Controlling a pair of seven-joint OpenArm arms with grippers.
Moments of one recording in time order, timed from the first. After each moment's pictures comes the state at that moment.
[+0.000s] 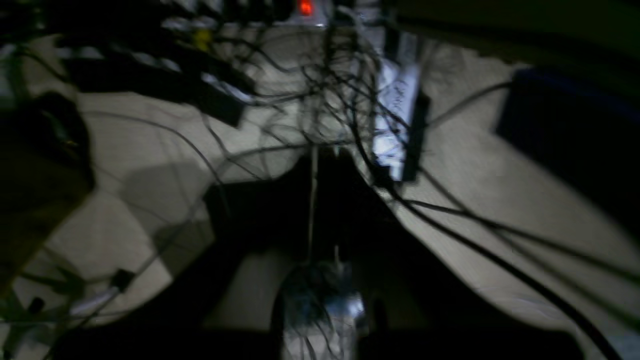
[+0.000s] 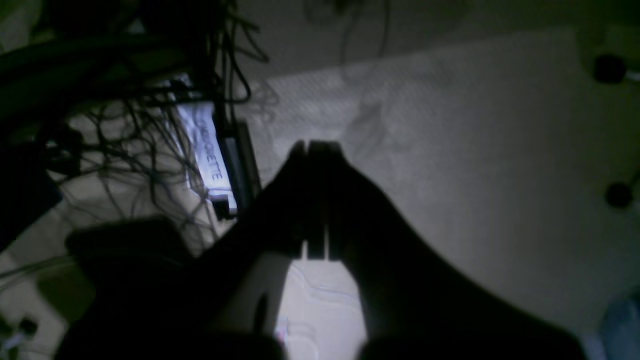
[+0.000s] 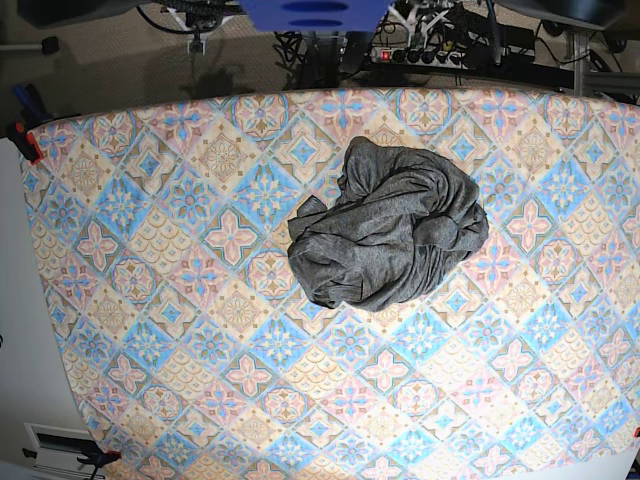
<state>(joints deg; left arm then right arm) 11.6 -1.8 2.2 0.1 -1.4 -0.8 -24.1 -9.8 5.9 5.2 -0.6 3.0 4.5 27.3</state>
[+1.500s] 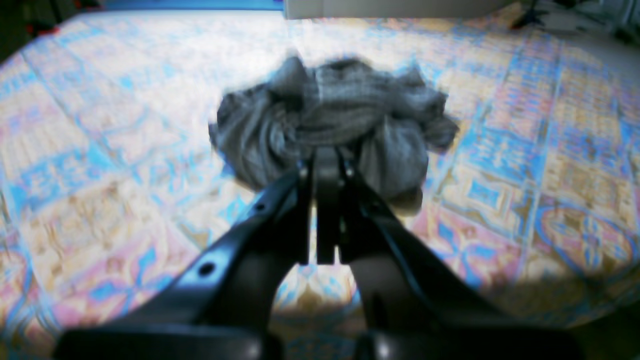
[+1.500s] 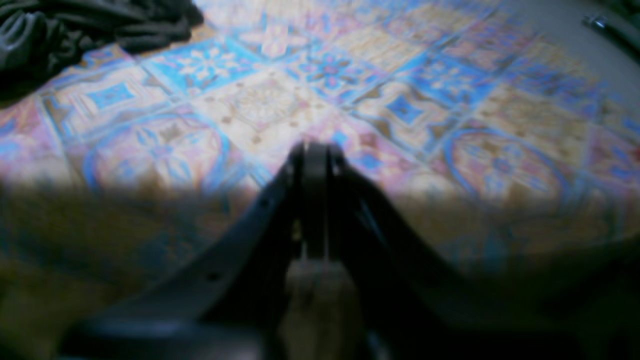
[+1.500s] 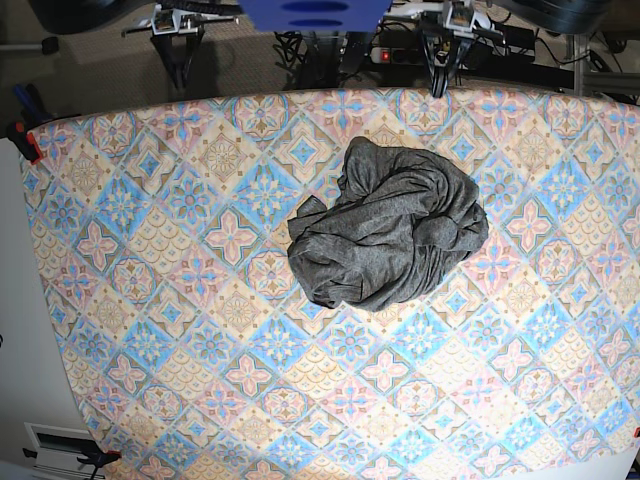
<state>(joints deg) 57.8 -3.2 2.2 97.3 -1.6 -0.9 -49.2 -52.9 5.7 4.9 83.9 2.7 4.5 49.9</state>
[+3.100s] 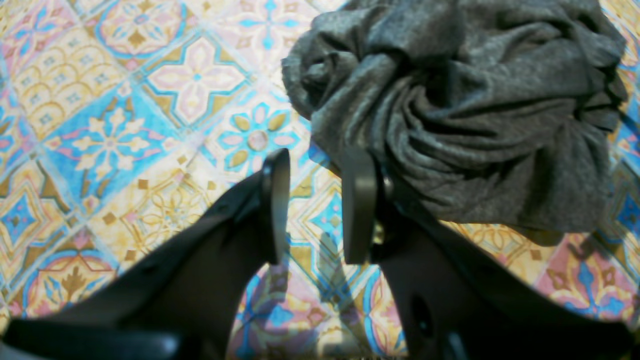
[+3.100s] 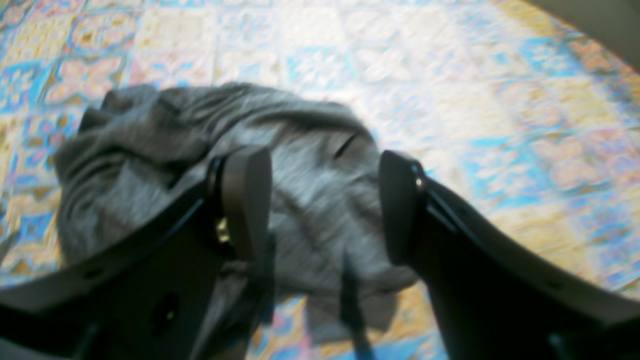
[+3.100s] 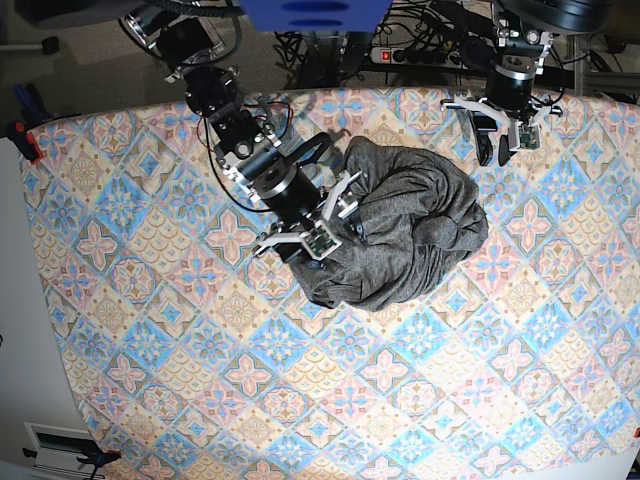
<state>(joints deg) 45.3 -12.9 -11.5 119.1 -17.7 -0.9 16.5 -2.3 8.4 -30.7 102.4 2.8 9.4 -27.9</state>
